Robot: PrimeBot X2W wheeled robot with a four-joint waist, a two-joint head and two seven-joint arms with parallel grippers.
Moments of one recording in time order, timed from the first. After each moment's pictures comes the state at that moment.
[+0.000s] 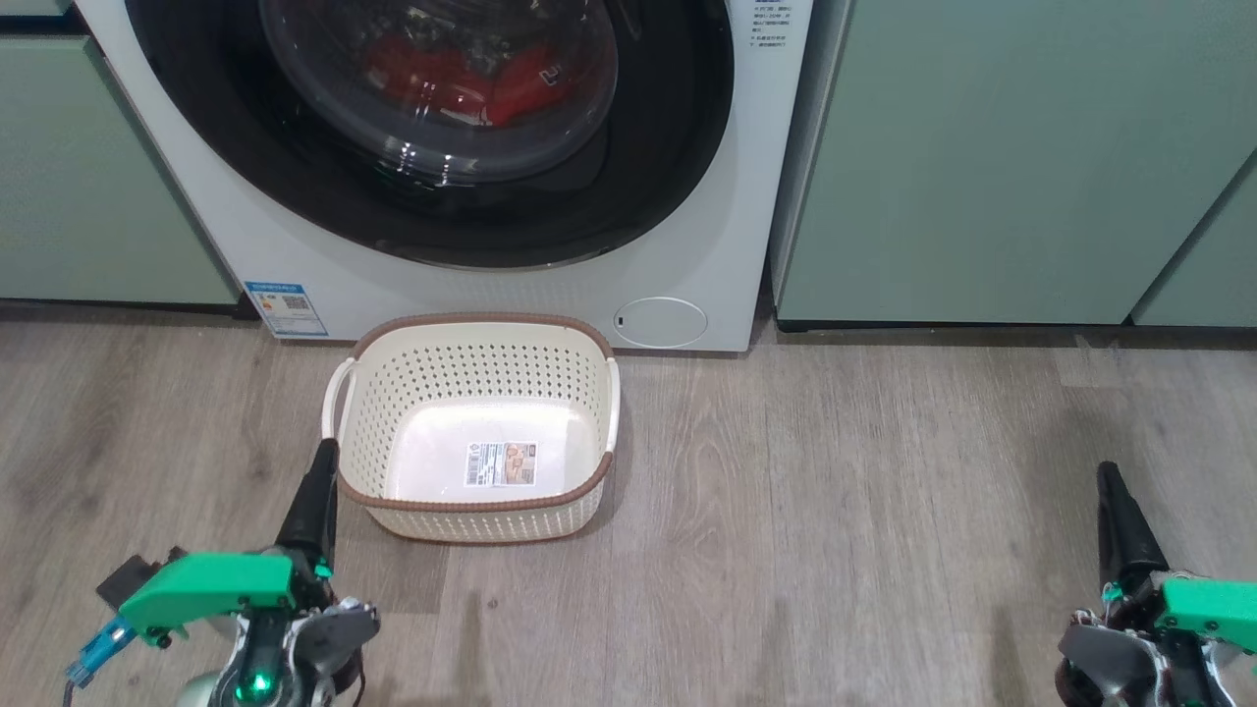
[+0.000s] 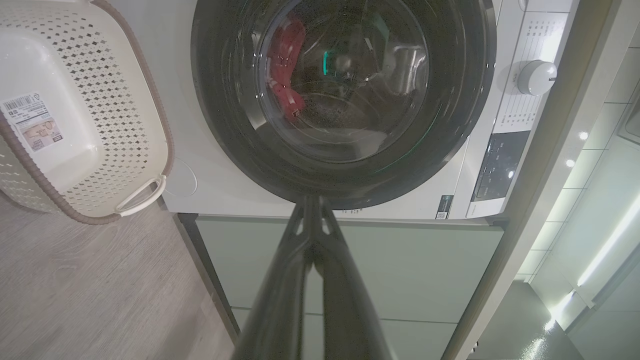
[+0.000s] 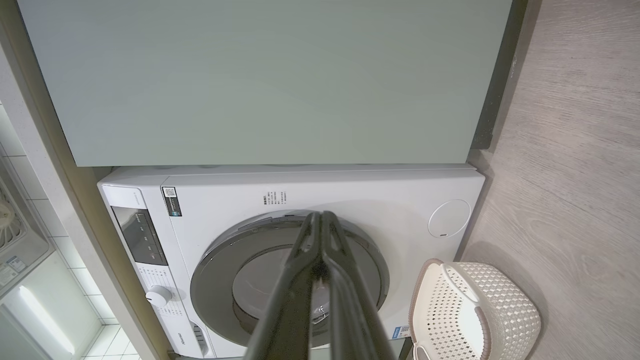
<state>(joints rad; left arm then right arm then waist) -0.08 0.04 0.08 0.28 -1.60 -0.12 0.11 -0.06 -0.03 -0.14 0.28 1.60 0.13 0.11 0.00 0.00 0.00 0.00</state>
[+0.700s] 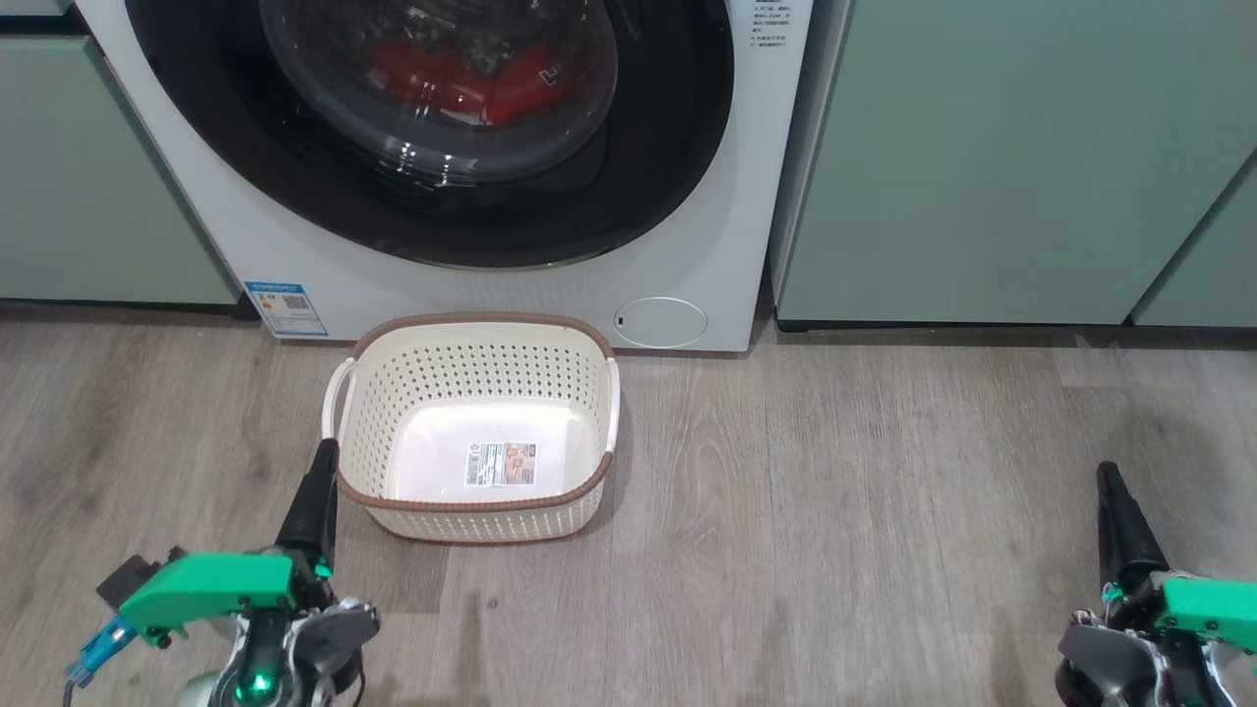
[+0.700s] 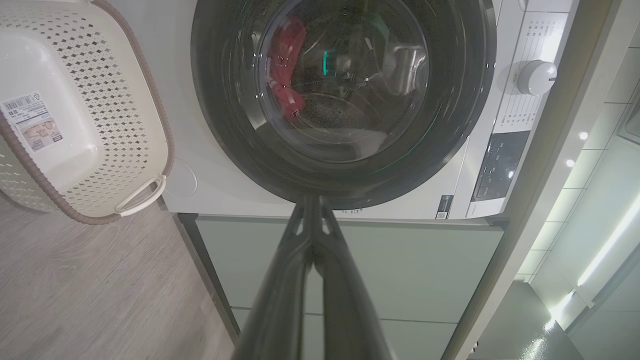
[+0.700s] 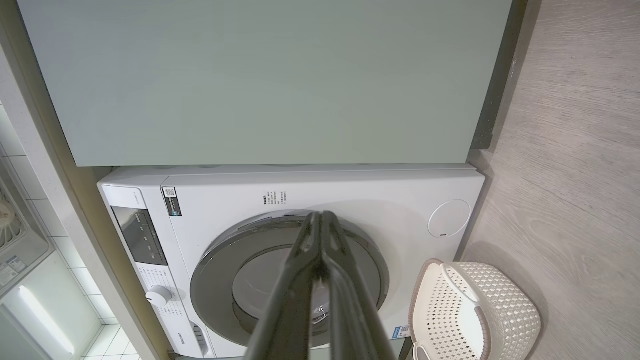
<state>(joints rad) -0.08 0.04 0.08 0.28 -1.60 -0.12 0.11 -0.06 -0.03 -0.14 0.28 1.60 0.13 0.11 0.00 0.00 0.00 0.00</state>
